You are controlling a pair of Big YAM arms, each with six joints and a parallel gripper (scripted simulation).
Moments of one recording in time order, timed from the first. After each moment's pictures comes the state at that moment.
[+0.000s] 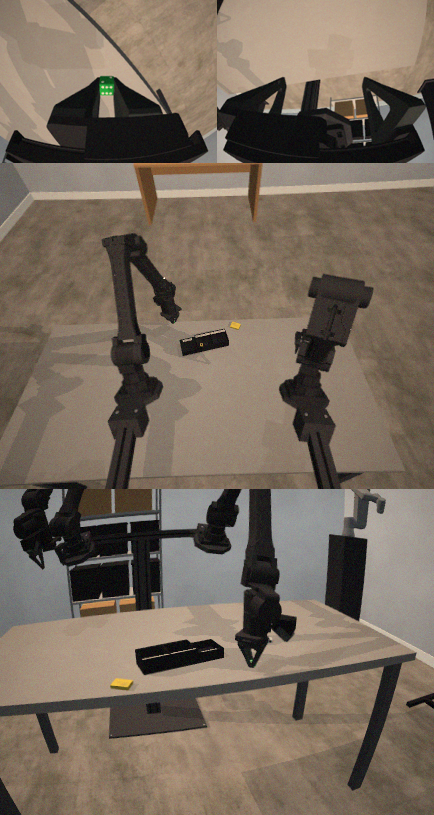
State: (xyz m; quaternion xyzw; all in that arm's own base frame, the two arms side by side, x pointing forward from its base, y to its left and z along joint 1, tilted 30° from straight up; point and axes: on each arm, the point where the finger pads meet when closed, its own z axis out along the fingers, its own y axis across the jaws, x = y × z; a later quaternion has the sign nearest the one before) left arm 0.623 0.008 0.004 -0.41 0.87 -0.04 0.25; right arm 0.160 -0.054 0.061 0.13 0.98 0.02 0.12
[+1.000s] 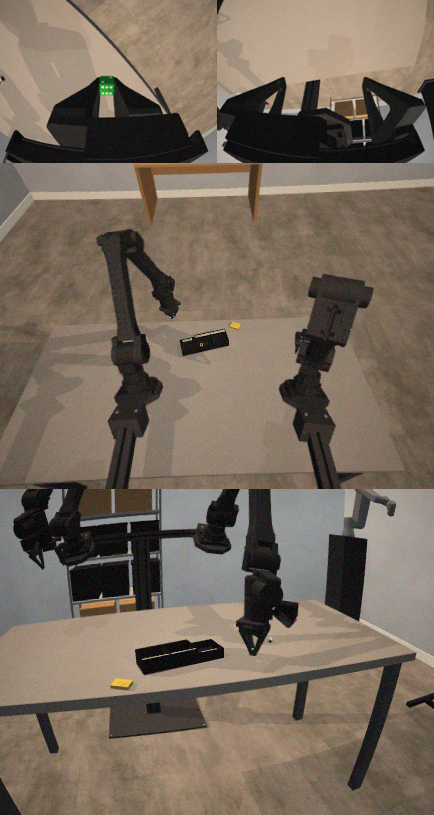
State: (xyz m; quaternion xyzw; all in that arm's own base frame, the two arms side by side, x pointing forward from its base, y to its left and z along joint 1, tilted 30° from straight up) left arm 0.610 0.003 0.039 -0.41 0.87 -0.05 0.26; right arm 0.160 -0.054 0.061 0.13 0.98 0.02 0.12
